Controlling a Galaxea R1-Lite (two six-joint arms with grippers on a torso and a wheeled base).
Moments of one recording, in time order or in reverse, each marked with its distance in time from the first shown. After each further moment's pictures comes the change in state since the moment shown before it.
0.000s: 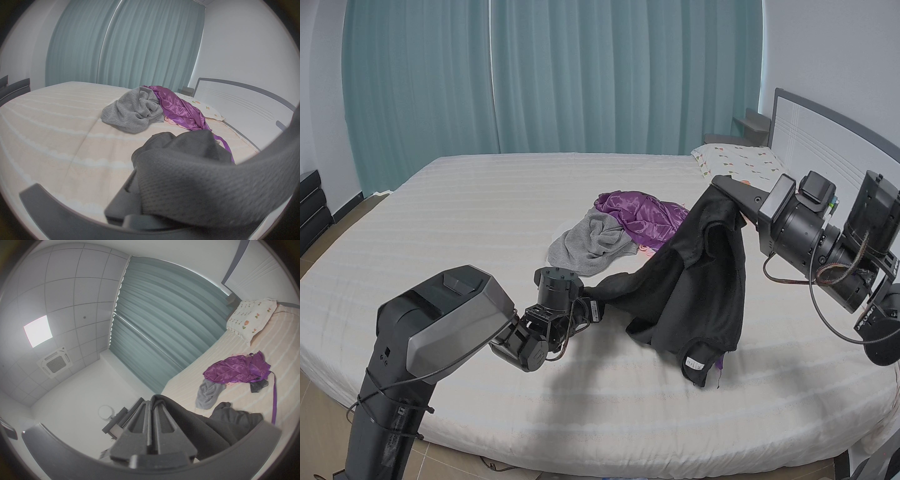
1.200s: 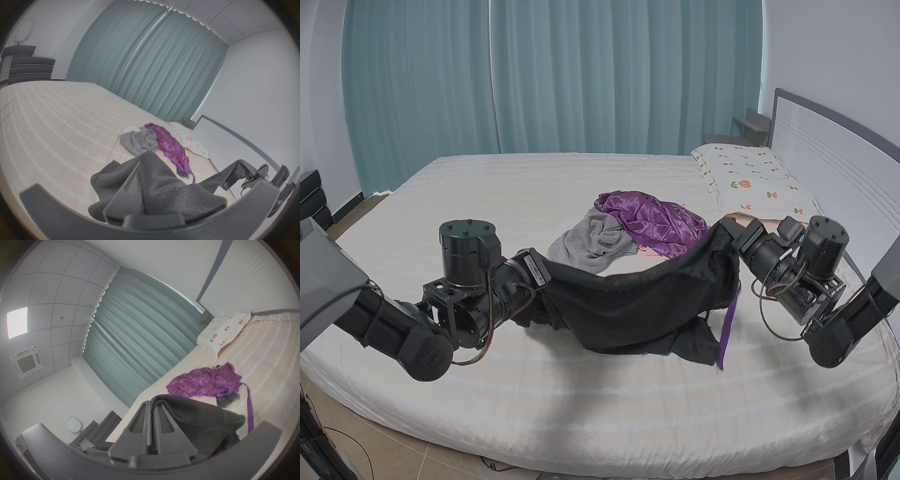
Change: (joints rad) left arm -0.009 -0.650 0.553 -0.045 0.106 -0.279; right arm -0.160 0.339 0.023 -0.272 -0.156 -0.052
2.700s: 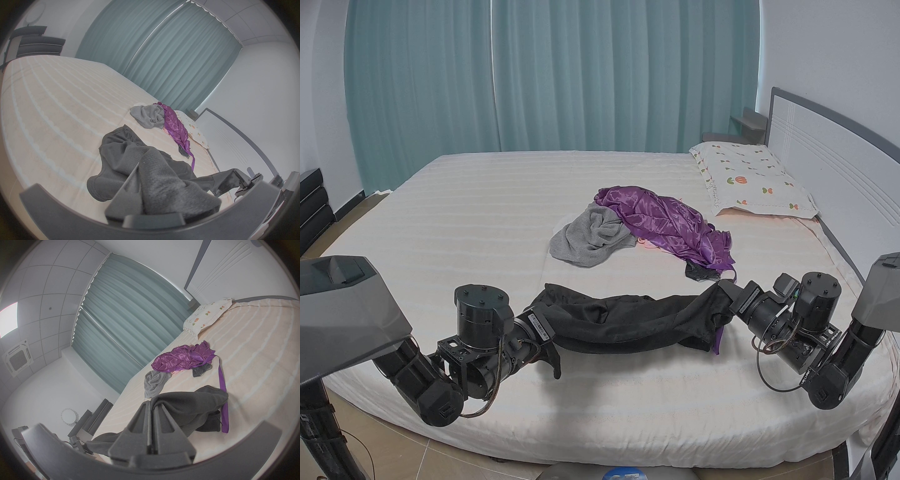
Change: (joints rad) left arm -0.040 0.120 0.243 -0.229 -0.016 -0.166; right arm 0.025 0.086 0.285 -0.186 -0.003 0.021
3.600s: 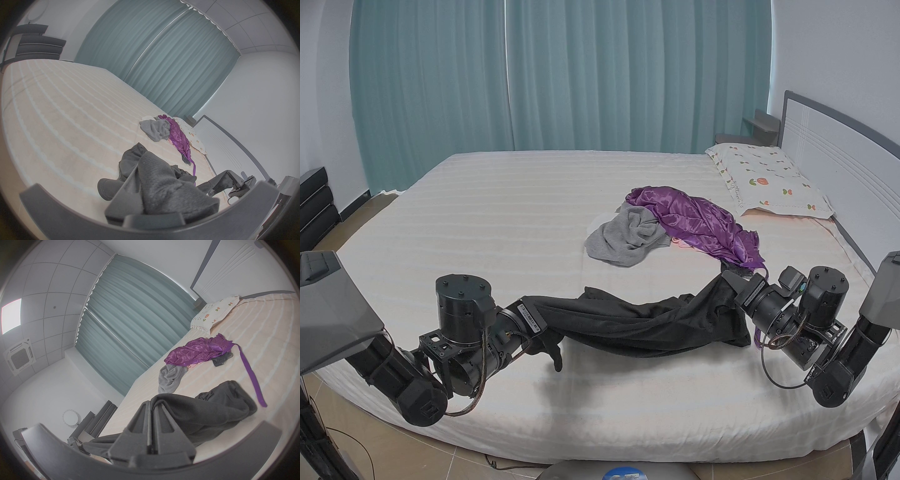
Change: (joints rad) left arm 0.007 -0.095 0.027 0.013 -0.017 0.000; right arm 0.000 -0.039 -0.002 -0.002 -0.001 0.001
